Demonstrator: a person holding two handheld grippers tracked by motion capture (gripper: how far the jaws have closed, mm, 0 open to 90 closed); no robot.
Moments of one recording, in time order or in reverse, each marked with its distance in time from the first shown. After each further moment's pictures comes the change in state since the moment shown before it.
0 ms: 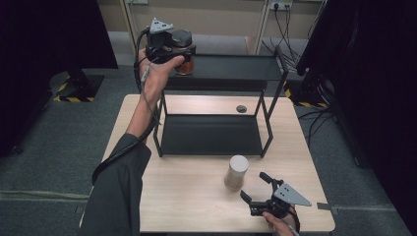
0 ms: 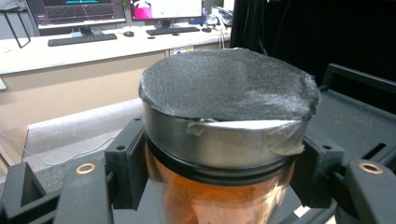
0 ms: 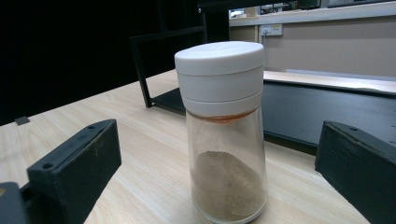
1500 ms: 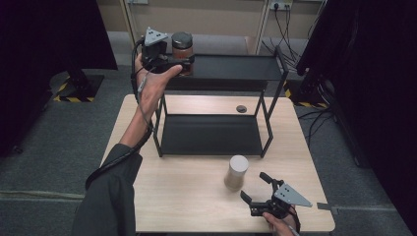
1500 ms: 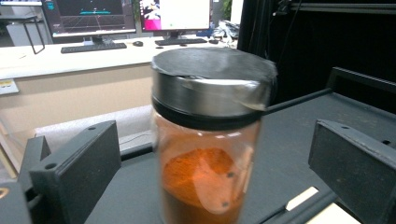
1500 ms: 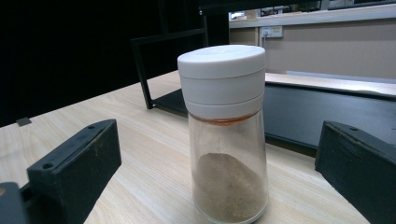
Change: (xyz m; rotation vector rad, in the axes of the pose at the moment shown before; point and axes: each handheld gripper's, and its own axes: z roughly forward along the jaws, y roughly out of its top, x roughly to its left) left arm -0.005 -0.031 -0.018 -0.062 0.012 -0.009; right arm 0.001 0.000 -0.001 -0.007 0.001 -0.003
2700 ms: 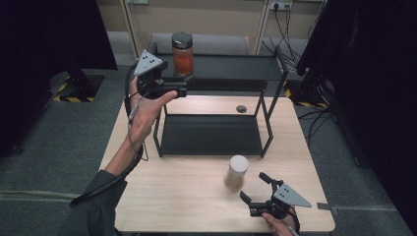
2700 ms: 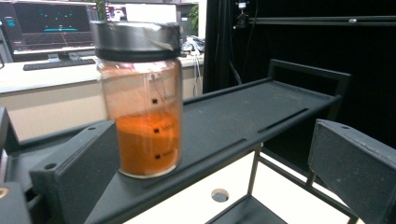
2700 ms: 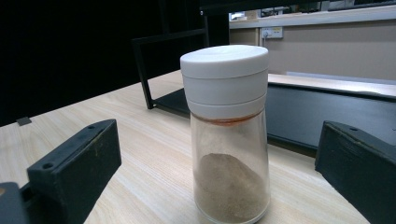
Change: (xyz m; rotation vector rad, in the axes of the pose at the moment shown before) left arm -0.003 -0.048 -0.043 -0.077 -0.130 0.022; right arm 0.002 -0.001 0.000 -0.001 0.001 -0.005
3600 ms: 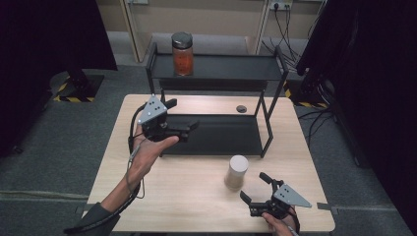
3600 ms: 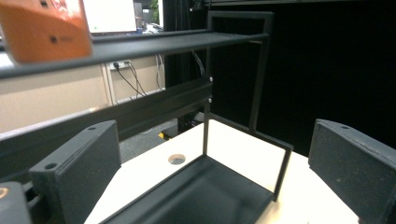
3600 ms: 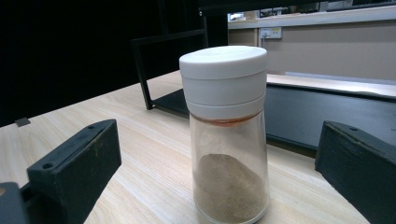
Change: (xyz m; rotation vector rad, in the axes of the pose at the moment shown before) left arm -0.019 -0.076 -0.035 0.026 -0.154 0.021; right arm 0.001 0.000 0.000 -0.002 -0.004 0.001
